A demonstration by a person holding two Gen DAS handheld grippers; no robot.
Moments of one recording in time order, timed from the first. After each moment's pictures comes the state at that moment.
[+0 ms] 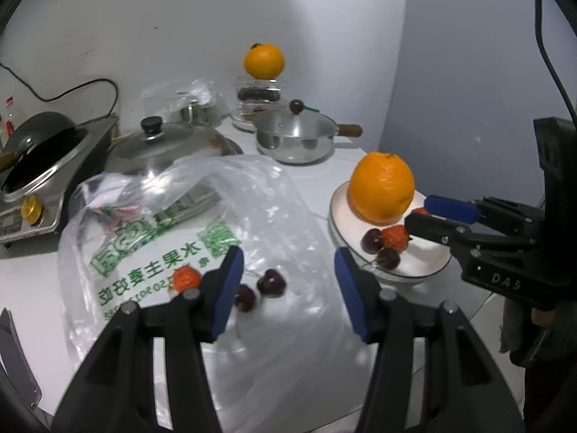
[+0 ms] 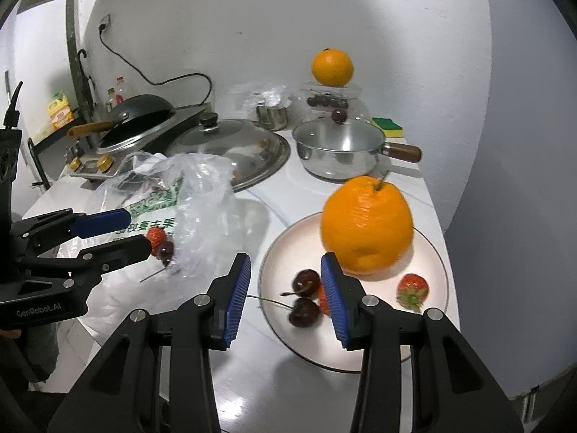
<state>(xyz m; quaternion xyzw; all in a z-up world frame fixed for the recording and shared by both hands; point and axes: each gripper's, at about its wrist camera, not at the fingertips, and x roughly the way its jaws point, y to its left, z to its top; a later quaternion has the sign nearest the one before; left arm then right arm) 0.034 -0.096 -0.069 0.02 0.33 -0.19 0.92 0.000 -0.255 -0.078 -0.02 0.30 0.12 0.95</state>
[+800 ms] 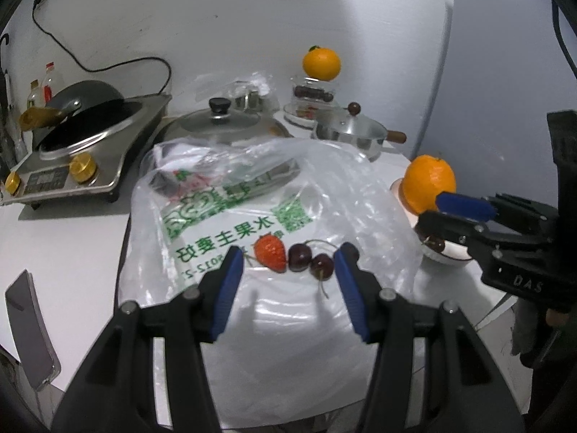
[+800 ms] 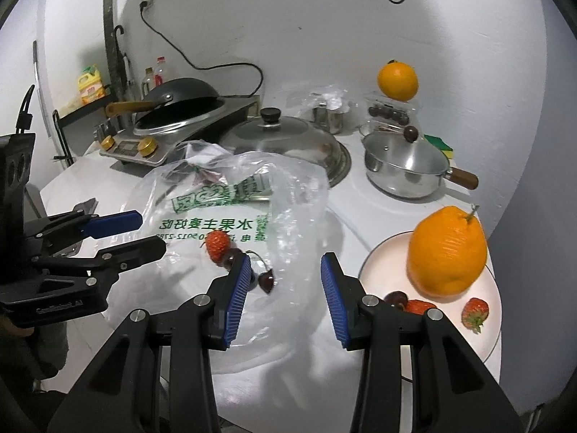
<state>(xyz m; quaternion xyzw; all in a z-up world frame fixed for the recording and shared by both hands) 0.019 -0.015 -0.080 -0.01 0.33 -0.14 0.93 -0.001 -0.170 -0.072 -0.06 0.31 0.17 0.93</state>
